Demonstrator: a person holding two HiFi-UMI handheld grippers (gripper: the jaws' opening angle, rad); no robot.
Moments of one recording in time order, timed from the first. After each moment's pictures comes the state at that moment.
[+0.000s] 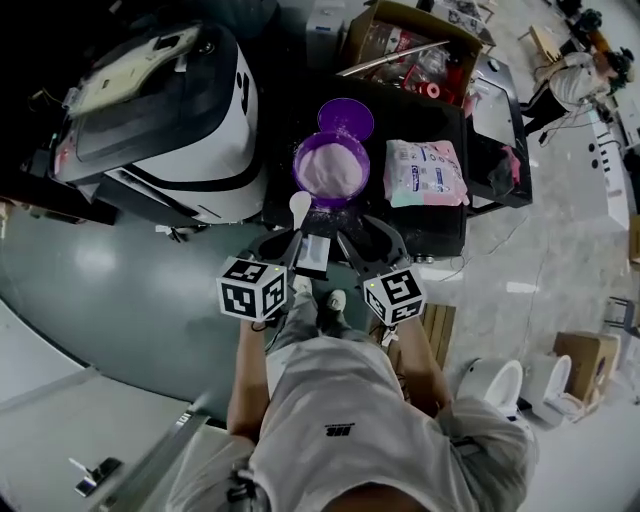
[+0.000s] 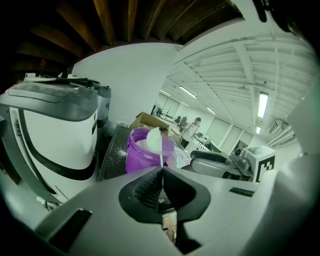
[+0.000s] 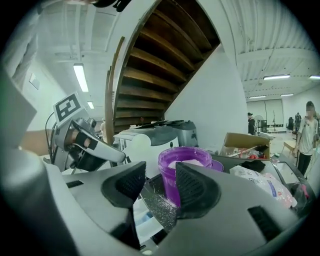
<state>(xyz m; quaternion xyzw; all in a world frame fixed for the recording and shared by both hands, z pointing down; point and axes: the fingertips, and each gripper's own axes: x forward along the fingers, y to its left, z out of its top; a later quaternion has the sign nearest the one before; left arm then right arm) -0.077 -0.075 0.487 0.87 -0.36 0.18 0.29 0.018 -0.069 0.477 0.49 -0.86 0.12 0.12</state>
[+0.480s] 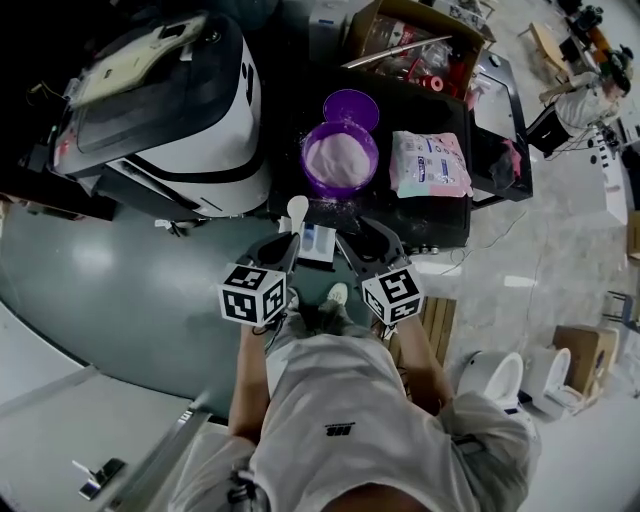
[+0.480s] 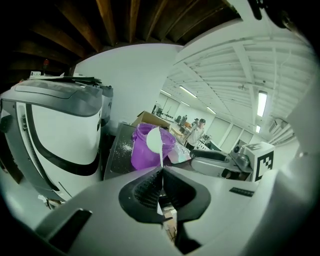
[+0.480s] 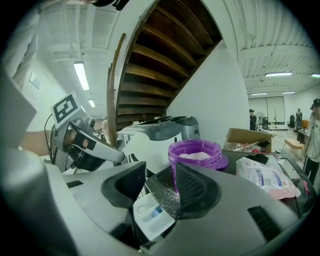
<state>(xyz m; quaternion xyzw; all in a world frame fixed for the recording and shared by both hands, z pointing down) -0.110 -0.051 0.505 0.87 -0.36 0.18 0.29 -0.014 -0.049 0.496 0.48 -0.86 0.13 0.14</state>
